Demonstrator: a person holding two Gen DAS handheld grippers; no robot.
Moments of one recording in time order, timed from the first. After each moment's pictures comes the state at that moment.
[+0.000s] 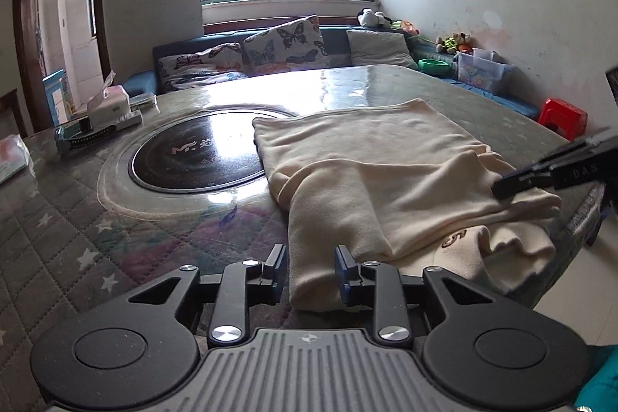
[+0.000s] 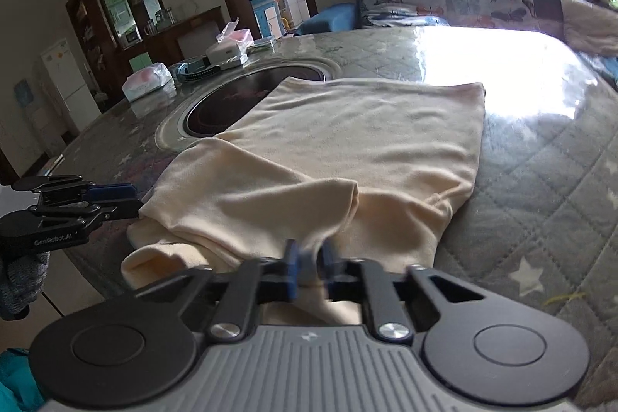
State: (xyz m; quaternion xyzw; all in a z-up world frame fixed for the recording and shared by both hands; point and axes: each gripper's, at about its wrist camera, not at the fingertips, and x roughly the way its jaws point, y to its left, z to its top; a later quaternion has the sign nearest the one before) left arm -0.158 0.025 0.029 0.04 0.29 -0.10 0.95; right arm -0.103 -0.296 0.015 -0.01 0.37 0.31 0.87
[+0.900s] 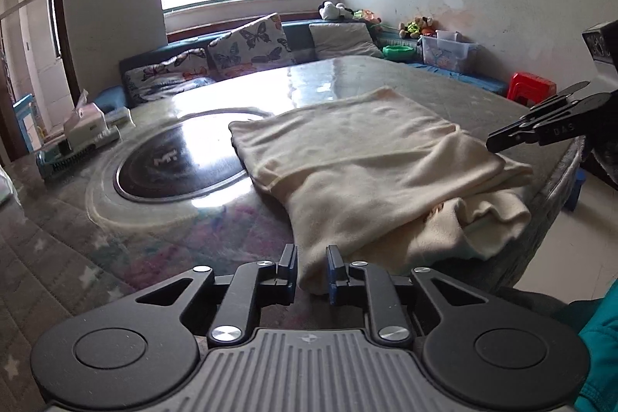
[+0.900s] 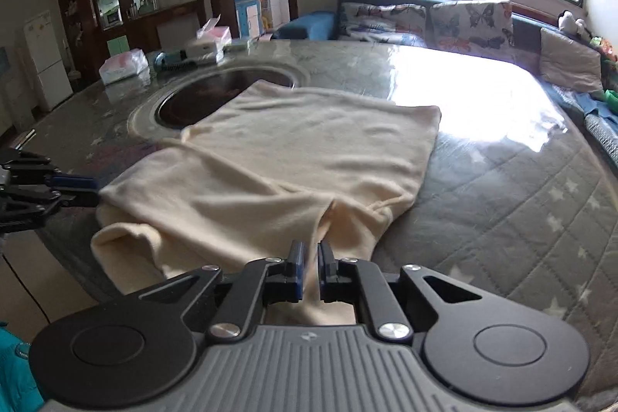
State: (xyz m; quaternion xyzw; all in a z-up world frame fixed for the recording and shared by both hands) left arm -0.165 0.041 0.039 0.08 0.29 -0.15 0.94; right arm -0.114 -0.317 0.031 -0.07 0.35 0.27 0.90
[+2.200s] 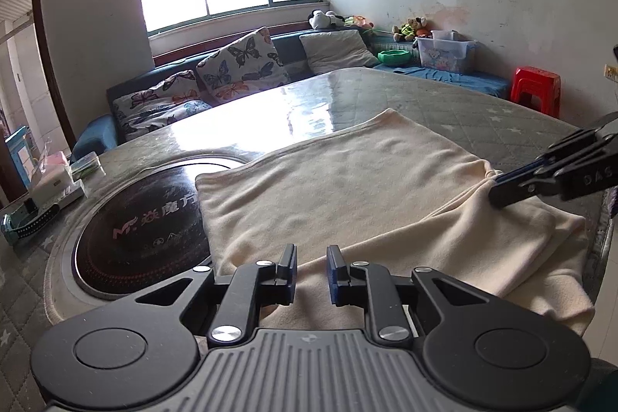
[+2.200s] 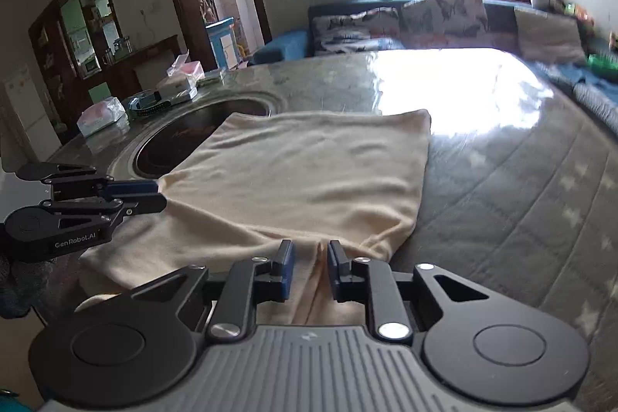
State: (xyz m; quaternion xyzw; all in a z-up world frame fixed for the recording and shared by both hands) left arm -0.071 -0.015 0.026 0.12 0.27 -0.16 0.94; right arm -0.080 -0.311 0.014 0.02 0.35 0.25 0.90
